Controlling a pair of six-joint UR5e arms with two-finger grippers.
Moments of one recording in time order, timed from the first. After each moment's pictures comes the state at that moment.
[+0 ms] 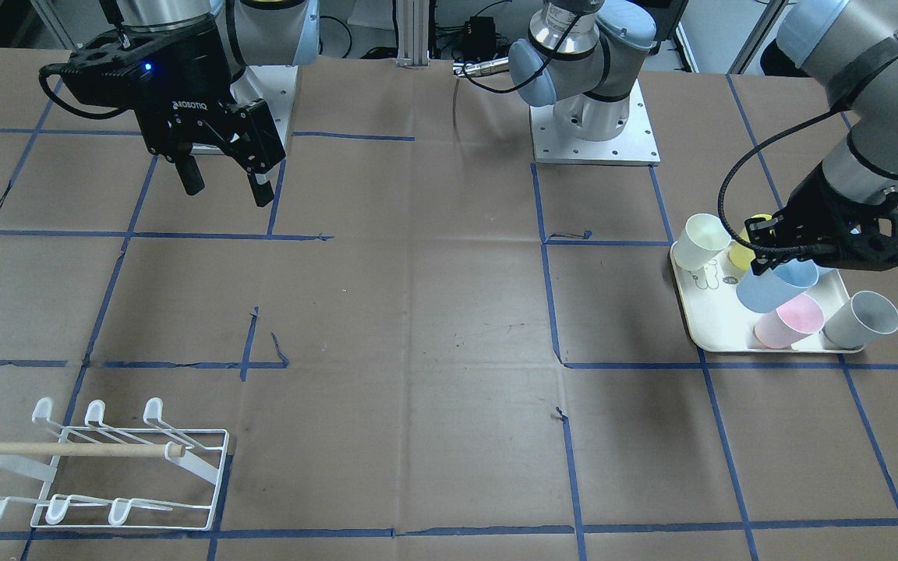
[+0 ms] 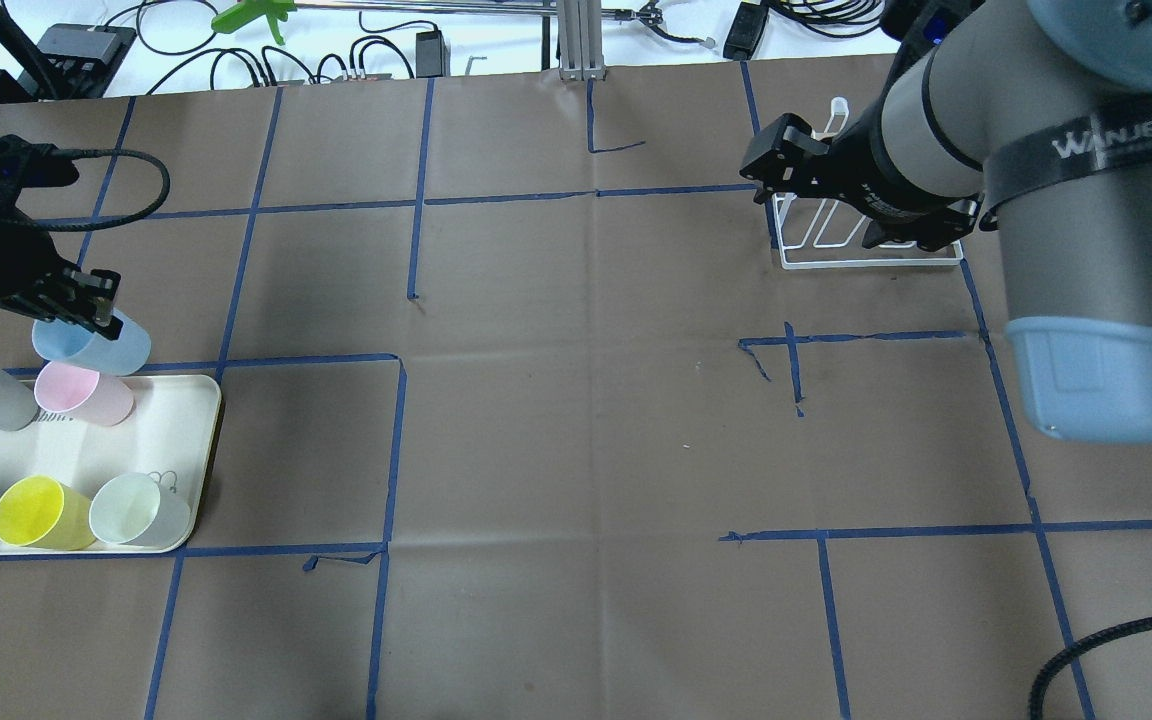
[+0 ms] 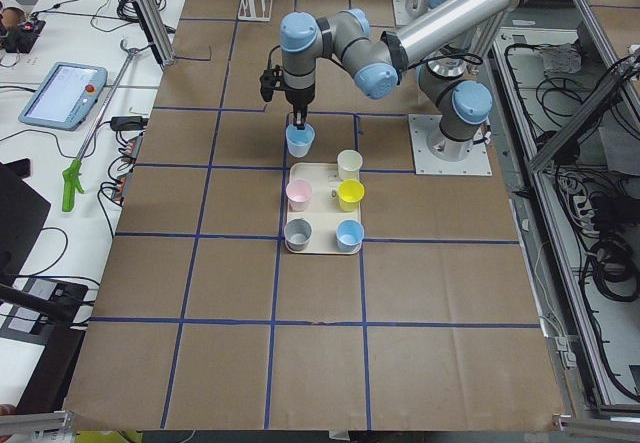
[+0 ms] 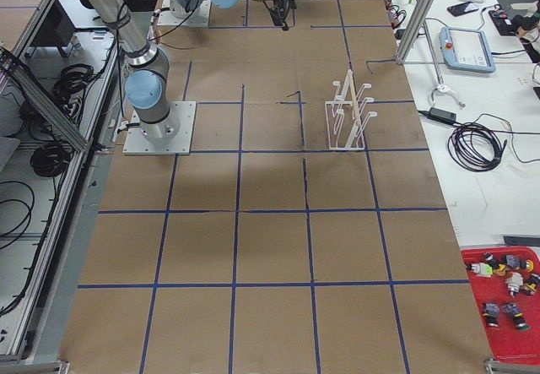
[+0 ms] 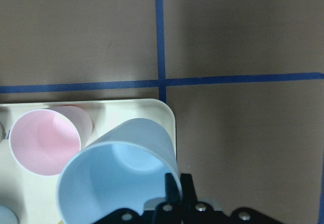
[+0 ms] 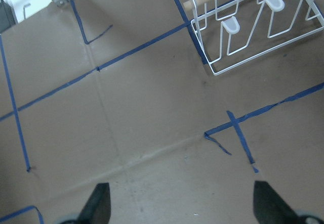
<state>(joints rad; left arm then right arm) -1.12 -1.60 -1.77 -1.34 1.56 0.52 1.64 -1.75 1.88 -2.14 -1.47 0.55</state>
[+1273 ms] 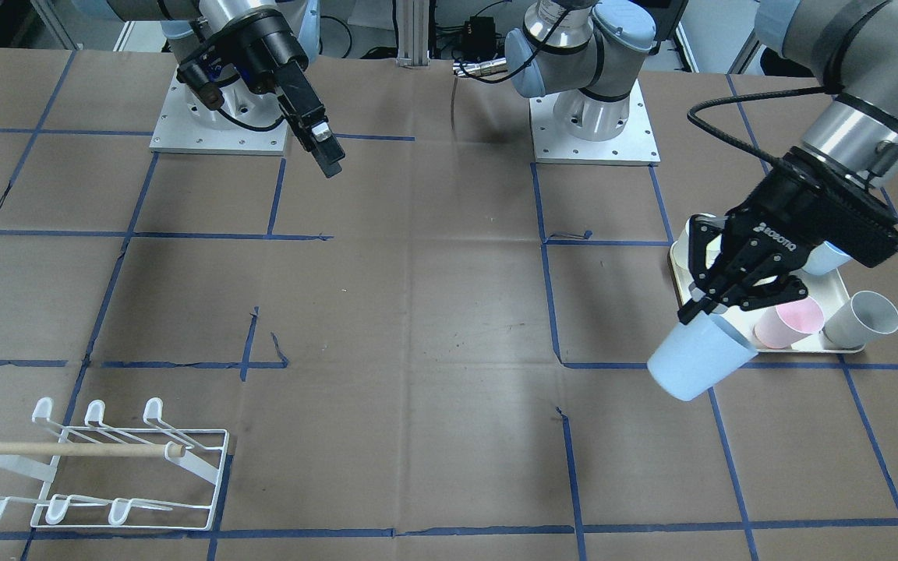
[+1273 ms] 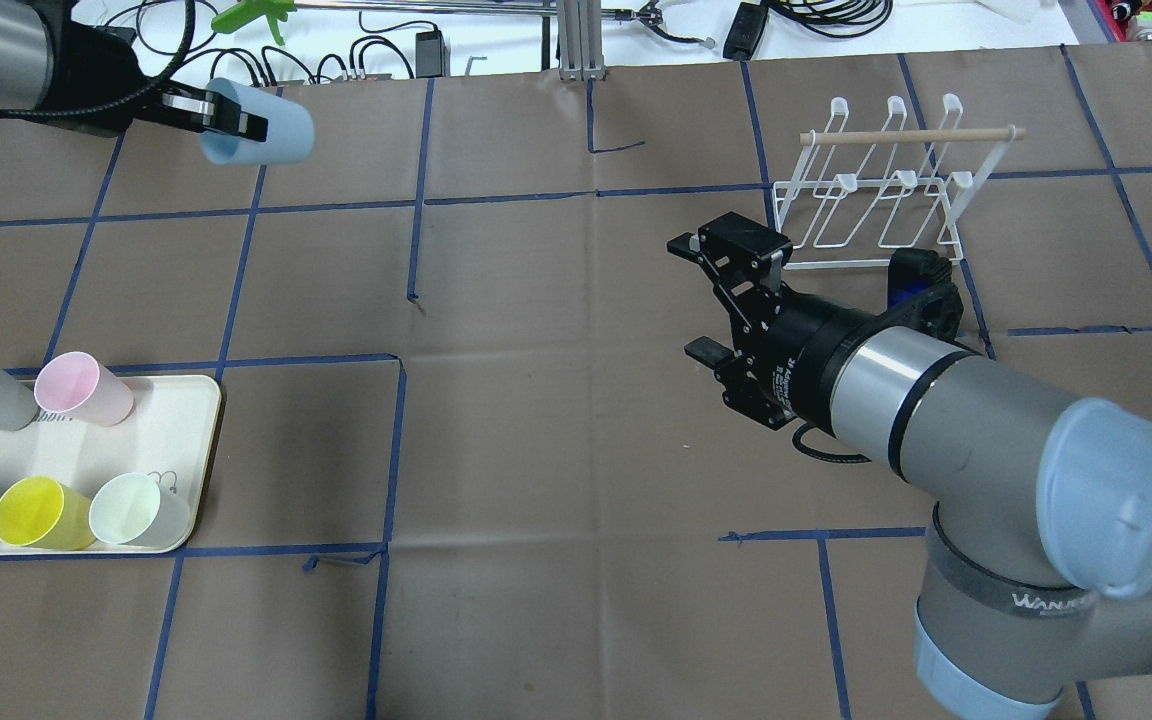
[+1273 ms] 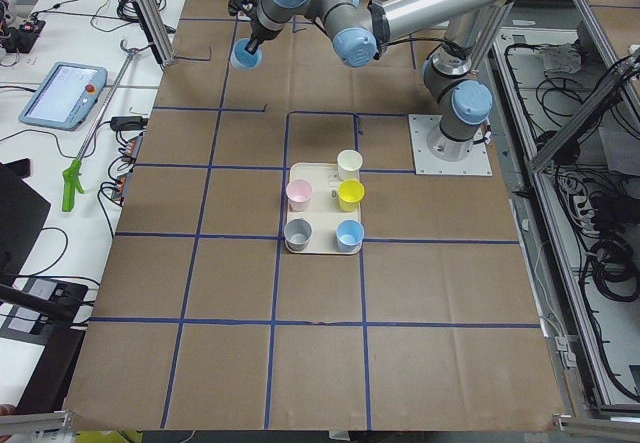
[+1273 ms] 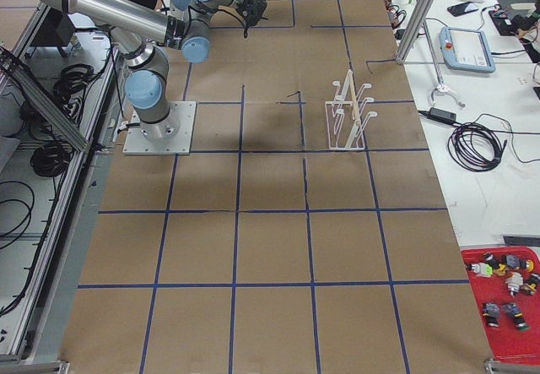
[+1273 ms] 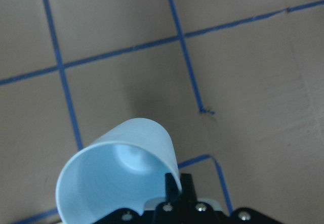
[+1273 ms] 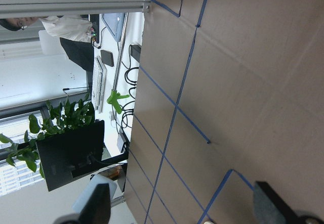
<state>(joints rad) -1.26 -1.62 -1.76 -1.00 0.92 0.64 1.64 -1.89 2.40 -3.04 -1.04 1.45</state>
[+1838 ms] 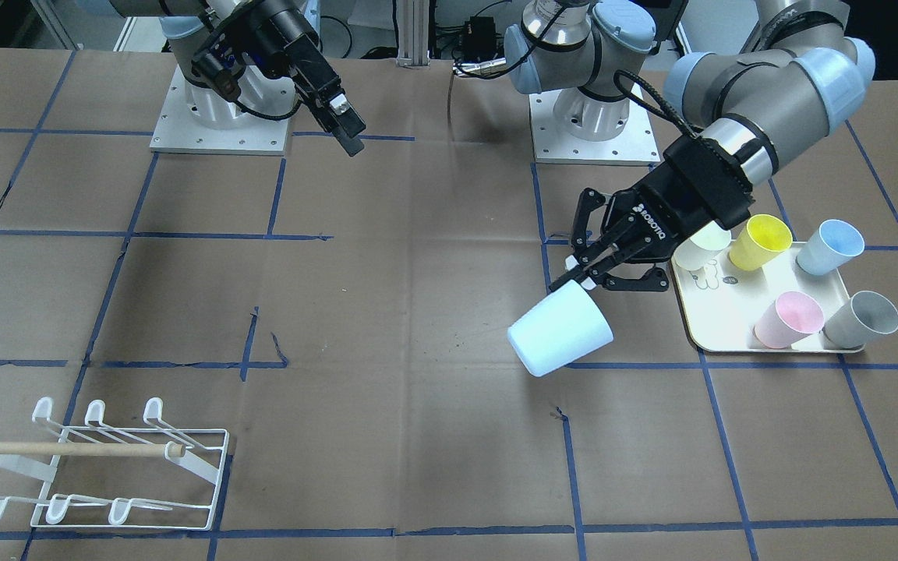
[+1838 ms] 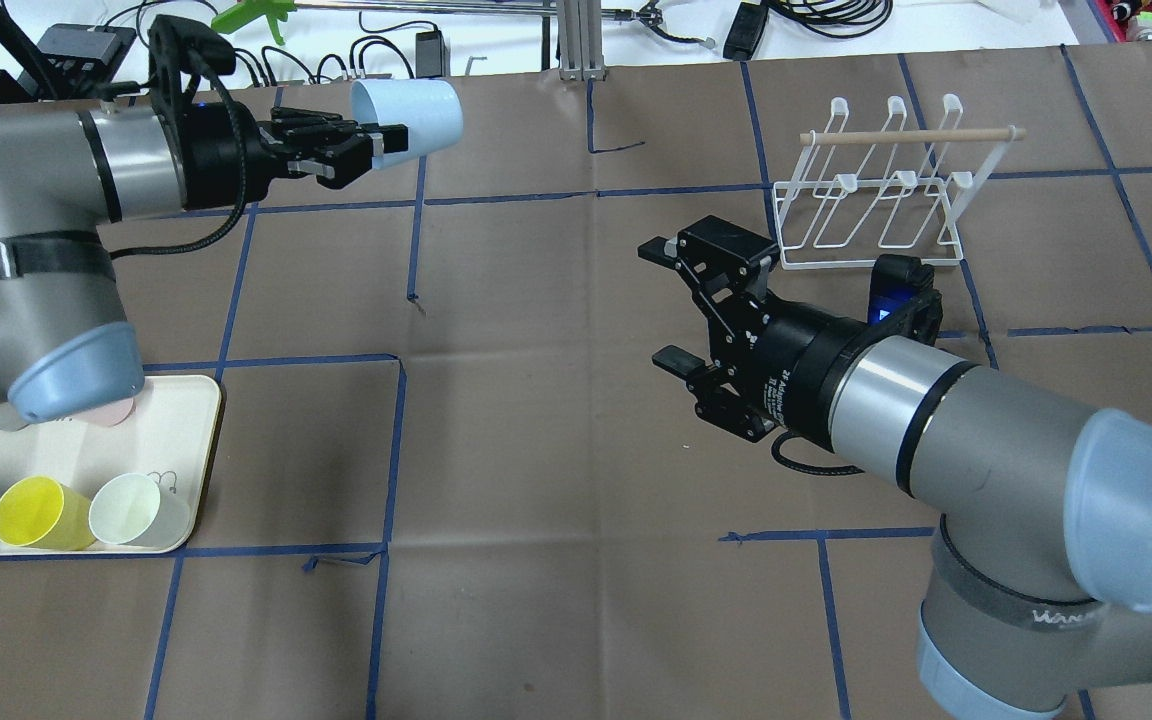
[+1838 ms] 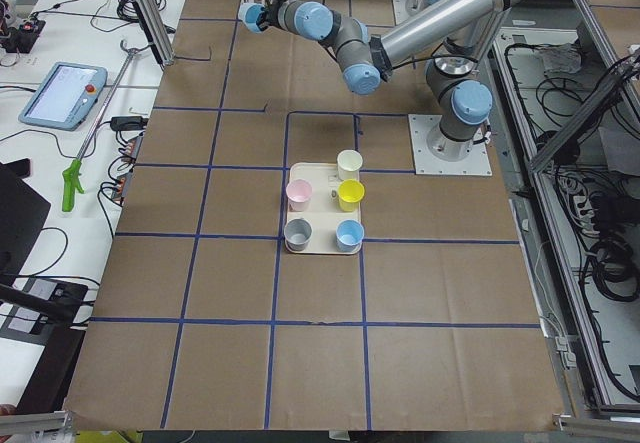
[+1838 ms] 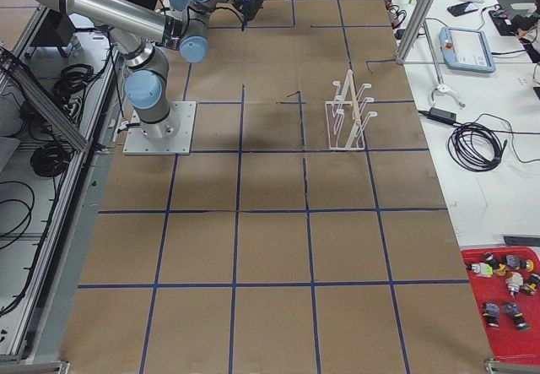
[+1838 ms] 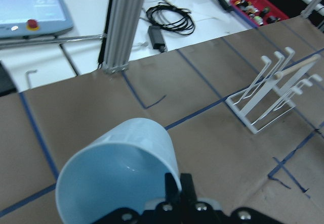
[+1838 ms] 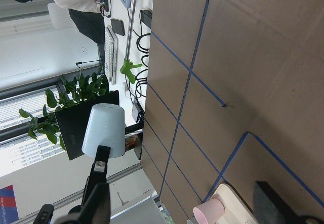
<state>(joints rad) -1.31 -1.64 -2.07 -0.46 0.47 0.65 1.64 -1.90 2.40 -3.05 -0.95 1.48</state>
